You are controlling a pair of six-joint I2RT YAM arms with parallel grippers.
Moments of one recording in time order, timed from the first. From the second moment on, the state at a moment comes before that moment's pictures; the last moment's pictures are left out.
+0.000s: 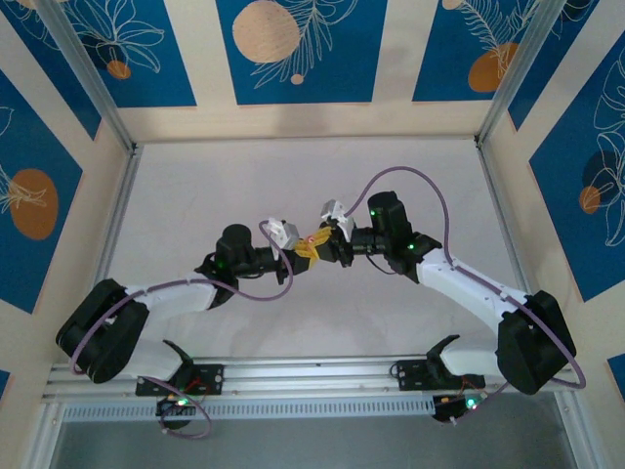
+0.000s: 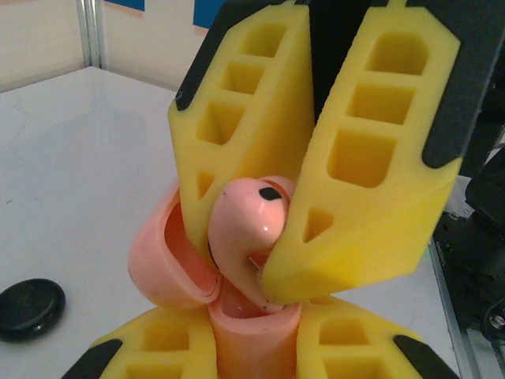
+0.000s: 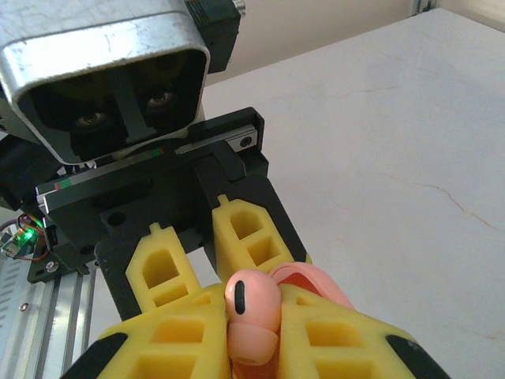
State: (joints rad) left arm -0.67 1.38 0.54 0.65 0.65 -0.07; right arm 0.58 1.26 0.81 -0.03 -0.73 -0.13
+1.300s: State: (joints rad) left arm -0.67 1.35 0.54 0.61 0.62 0.03; right arm 0.58 1.19 0.81 -0.07 -0.72 -0.08
